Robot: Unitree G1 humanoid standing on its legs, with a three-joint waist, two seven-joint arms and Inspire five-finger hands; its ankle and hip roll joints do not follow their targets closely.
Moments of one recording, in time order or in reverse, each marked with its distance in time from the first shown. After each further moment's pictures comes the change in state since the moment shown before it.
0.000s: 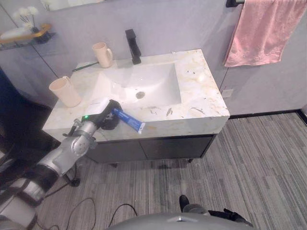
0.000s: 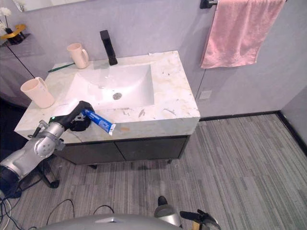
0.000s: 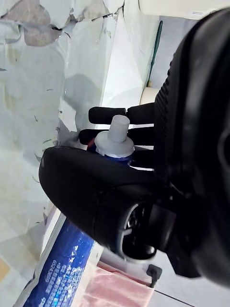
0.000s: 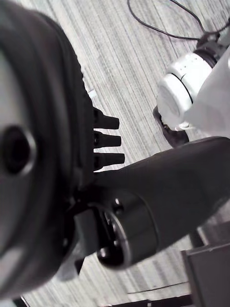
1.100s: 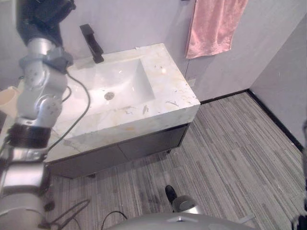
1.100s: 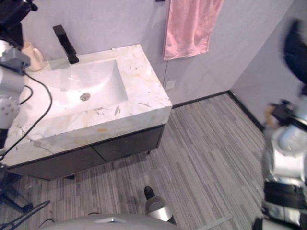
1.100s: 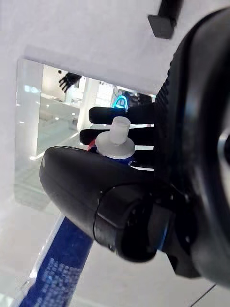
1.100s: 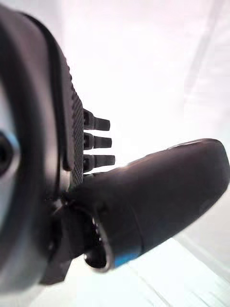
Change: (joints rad) left arm -0.430 -0.143 0.470 -0.213 -1.185 0.080 0.229; right arm -0.318 -0.519 -0.282 -1.398 -0.164 -0.456 -0.118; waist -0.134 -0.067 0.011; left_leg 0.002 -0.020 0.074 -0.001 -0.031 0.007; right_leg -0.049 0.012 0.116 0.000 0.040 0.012
